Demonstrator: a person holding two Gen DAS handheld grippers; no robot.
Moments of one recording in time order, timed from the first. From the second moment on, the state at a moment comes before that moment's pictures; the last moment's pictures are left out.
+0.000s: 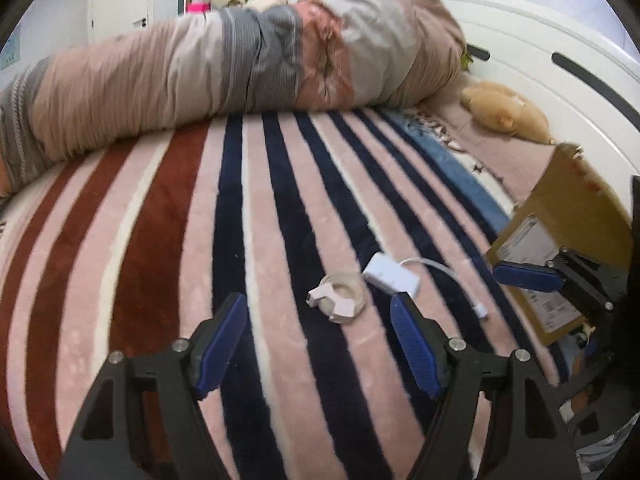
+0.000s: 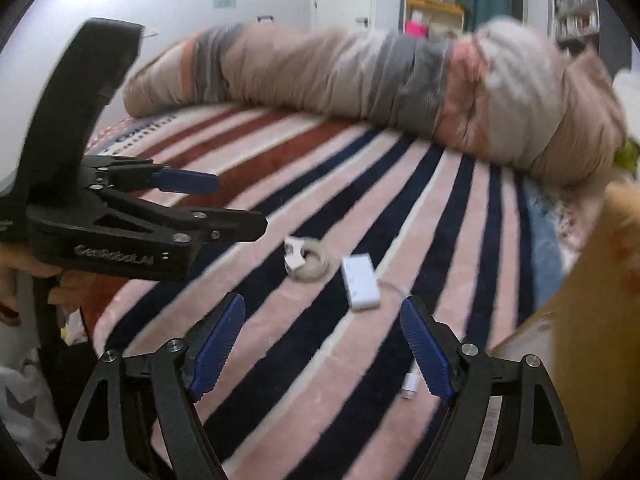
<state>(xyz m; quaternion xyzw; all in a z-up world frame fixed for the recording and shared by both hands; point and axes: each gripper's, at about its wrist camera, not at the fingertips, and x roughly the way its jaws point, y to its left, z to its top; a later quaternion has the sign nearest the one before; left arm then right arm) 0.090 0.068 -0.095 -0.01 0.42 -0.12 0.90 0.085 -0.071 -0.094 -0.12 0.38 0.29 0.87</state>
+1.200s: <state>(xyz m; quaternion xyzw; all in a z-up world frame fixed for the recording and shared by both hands) 0.045 0.082 -0.062 -0.01 0.39 -0.08 0.92 0.101 -0.047 -0.089 -0.10 0.35 0.32 0.87</state>
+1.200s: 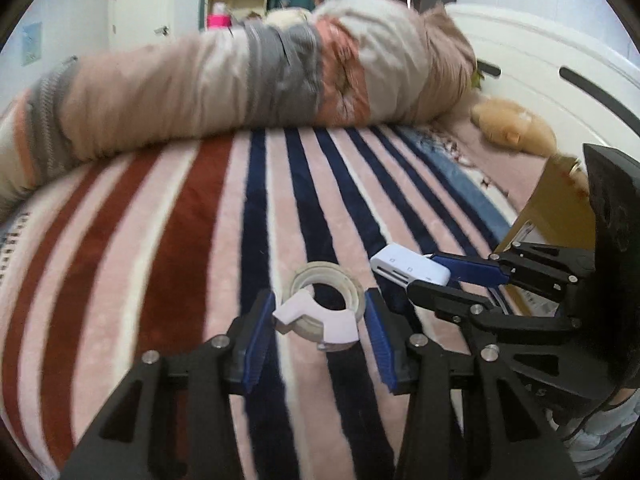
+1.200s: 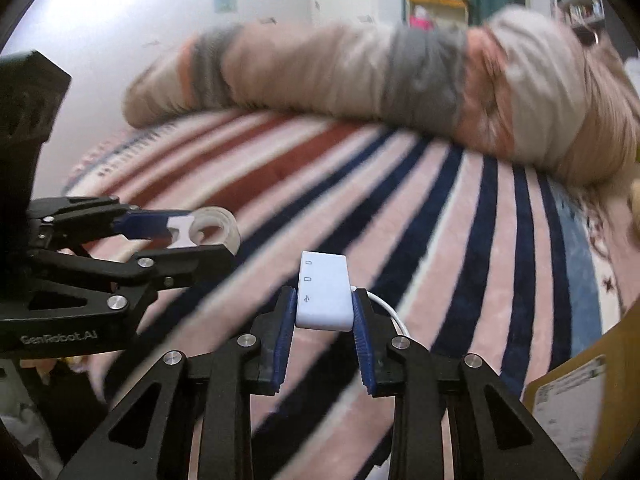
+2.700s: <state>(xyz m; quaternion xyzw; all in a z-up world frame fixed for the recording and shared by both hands) 0.063 -0.190 0.038 0.09 0.39 -0.28 0.87 0.038 -0.307 -0.019 -0.02 0.29 0.18 0.94</state>
